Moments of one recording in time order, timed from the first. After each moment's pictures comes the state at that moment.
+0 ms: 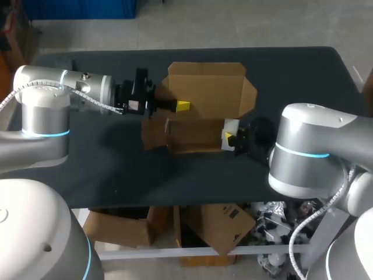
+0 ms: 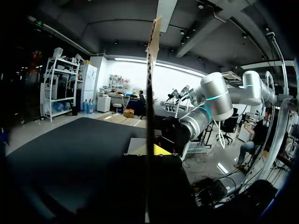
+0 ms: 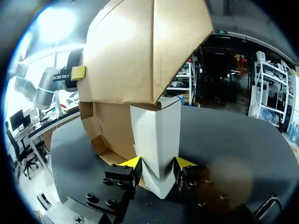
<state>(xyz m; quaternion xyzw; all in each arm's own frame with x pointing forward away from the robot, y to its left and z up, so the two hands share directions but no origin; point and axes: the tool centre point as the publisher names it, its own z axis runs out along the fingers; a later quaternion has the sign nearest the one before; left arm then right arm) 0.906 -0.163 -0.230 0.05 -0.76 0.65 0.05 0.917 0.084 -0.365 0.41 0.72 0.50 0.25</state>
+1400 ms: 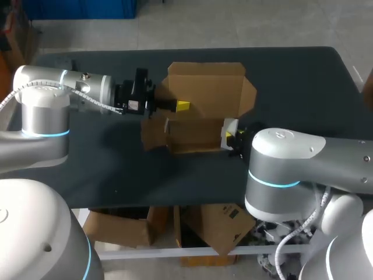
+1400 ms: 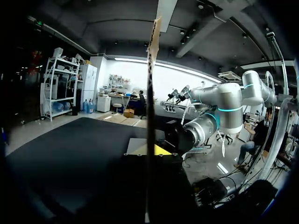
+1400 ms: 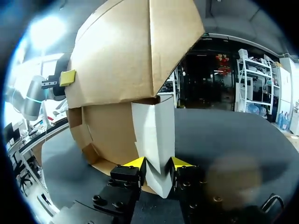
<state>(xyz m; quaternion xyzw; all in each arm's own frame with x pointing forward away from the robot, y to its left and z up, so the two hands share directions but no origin) 0.906 -0.163 -0.230 0.05 -0.76 0.65 0.05 0.918 0.085 -0.370 0.47 0.66 0.50 0.28</state>
